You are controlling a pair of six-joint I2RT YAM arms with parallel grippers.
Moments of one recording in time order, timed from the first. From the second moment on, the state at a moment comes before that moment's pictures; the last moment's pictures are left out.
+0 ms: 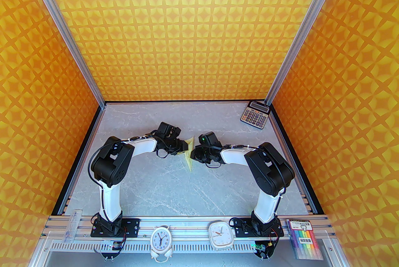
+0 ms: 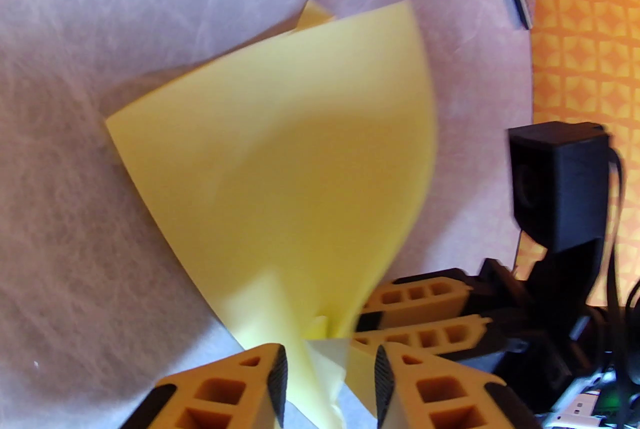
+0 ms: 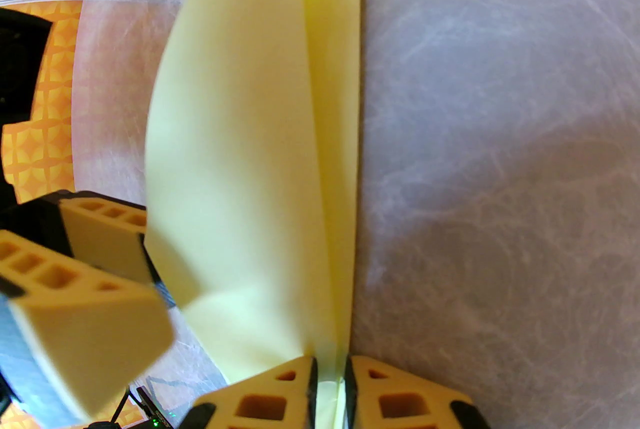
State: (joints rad) left arm -0.49 2.00 1.19 -0.15 0.64 -0.67; right arm 0.52 1.84 0.90 0.01 -0.40 0.78
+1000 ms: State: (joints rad) left arm -0.49 2.05 1.24 -0.21 0.63 -0.61; right arm 0.54 1.74 0.87 -0.02 -0.40 0.77
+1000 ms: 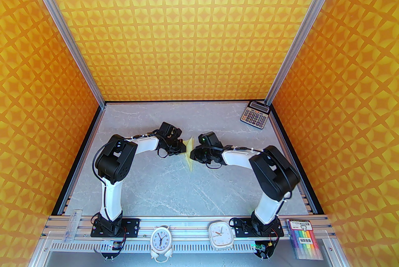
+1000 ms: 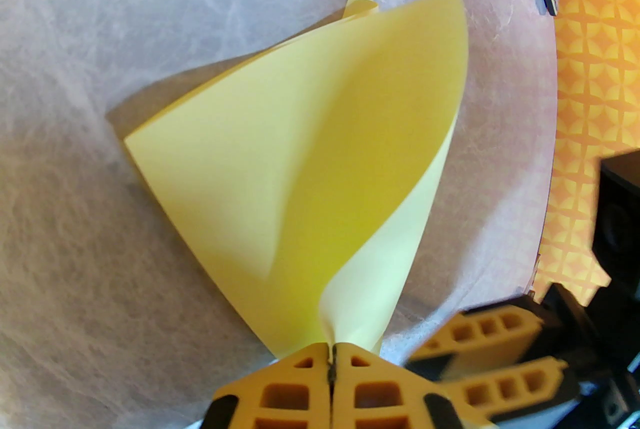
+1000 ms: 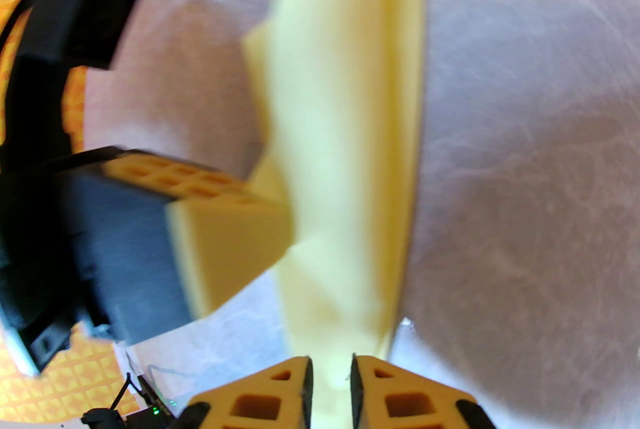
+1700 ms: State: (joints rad) left arm -0.50 2.05 1.19 -0.13 0.63 -0.69; right arm 0.60 1.70 0.82 -0.14 -0.37 0.74
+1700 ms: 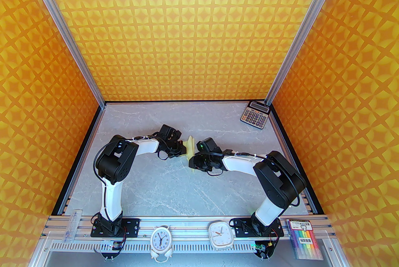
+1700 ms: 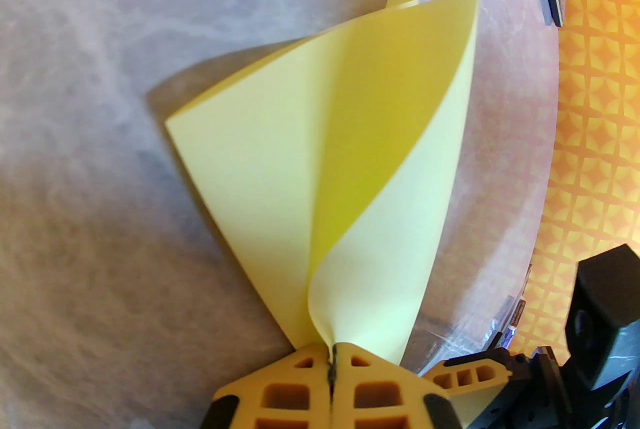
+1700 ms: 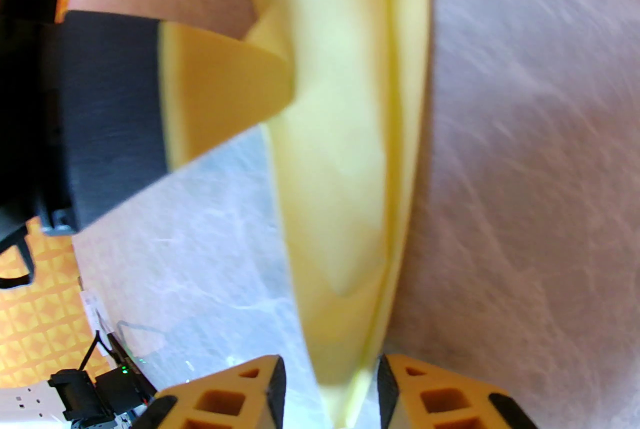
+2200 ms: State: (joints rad) left arm -0.51 2.05 1.19 -0.12 0.63 -0.70; right arm 0.60 1.70 0.82 -0.16 -0.37 0.74
